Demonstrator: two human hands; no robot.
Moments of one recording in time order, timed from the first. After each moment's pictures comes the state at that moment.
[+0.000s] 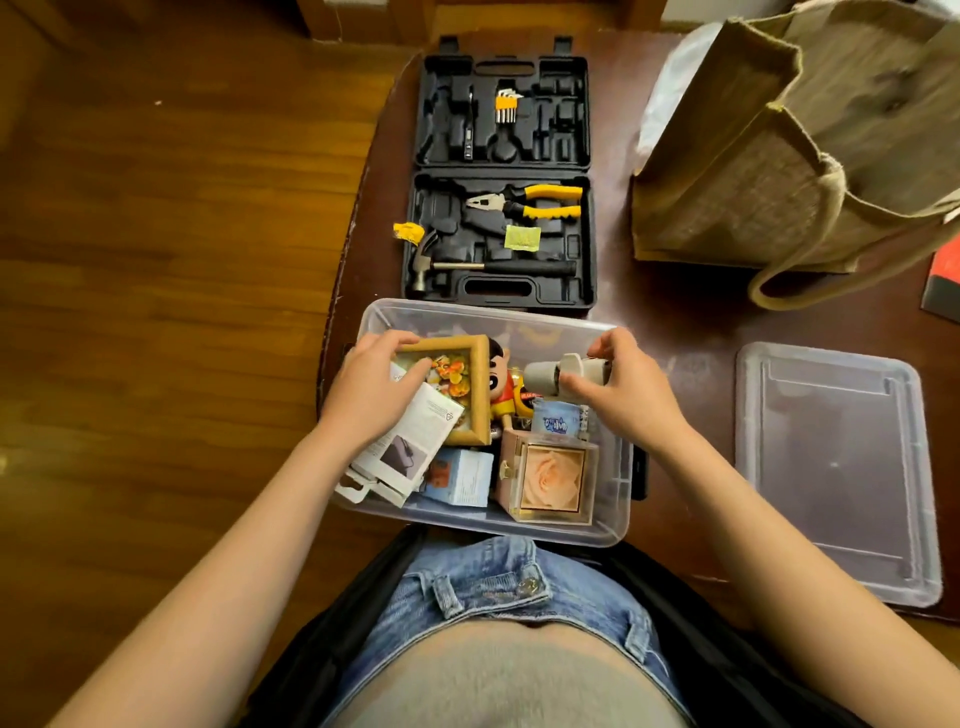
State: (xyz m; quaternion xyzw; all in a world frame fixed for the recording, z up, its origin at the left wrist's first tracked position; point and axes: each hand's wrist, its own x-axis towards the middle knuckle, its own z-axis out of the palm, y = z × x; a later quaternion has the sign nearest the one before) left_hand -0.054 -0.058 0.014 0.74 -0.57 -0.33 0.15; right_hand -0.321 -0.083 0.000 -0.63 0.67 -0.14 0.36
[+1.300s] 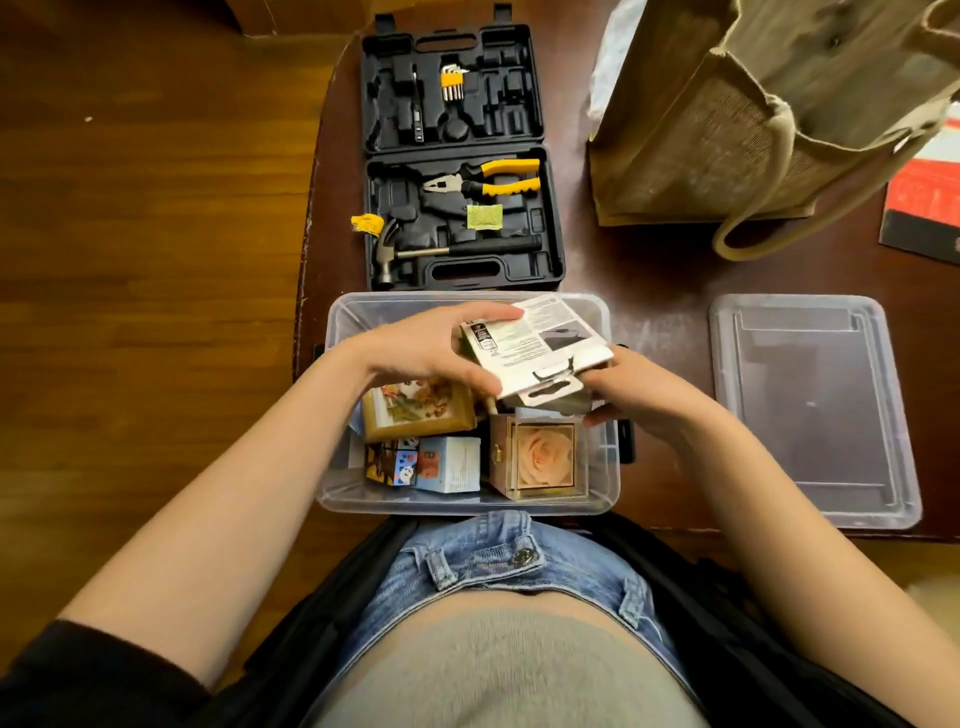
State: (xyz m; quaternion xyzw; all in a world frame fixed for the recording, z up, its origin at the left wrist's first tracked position) left_hand -0.099 -0.115 0.035 0.44 -0.62 -0.65 0.01; right_hand -0.332 -0.065 0.026 -0.43 0.59 -0.13 0.67
